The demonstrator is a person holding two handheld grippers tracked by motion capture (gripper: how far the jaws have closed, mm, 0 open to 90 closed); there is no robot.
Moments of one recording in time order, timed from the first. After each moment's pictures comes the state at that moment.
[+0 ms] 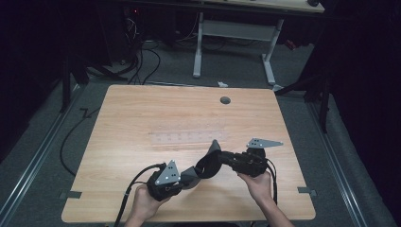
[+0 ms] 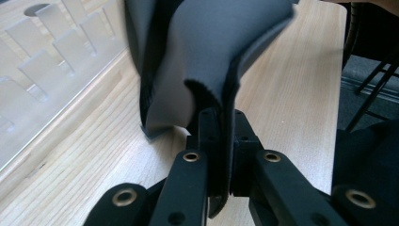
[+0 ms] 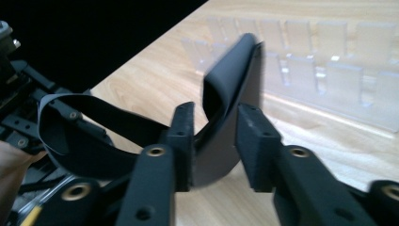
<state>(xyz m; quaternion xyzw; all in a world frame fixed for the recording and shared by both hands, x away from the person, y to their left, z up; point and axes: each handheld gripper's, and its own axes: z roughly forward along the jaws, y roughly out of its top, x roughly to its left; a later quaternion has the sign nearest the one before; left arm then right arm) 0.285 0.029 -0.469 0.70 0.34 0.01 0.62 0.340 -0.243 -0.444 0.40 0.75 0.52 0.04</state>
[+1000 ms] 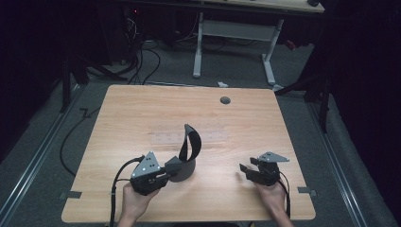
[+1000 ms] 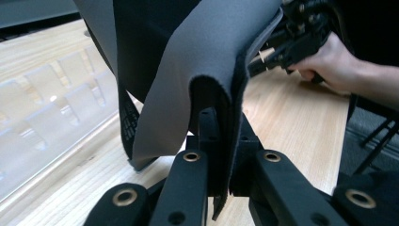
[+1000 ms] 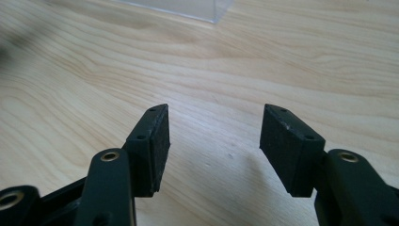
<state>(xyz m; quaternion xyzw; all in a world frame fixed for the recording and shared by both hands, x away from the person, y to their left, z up) 0.295 0.069 -0.442 0.61 0.40 0.02 0.68 0.334 -0.299 -0.522 0.49 0.77 0.37 0.20</state>
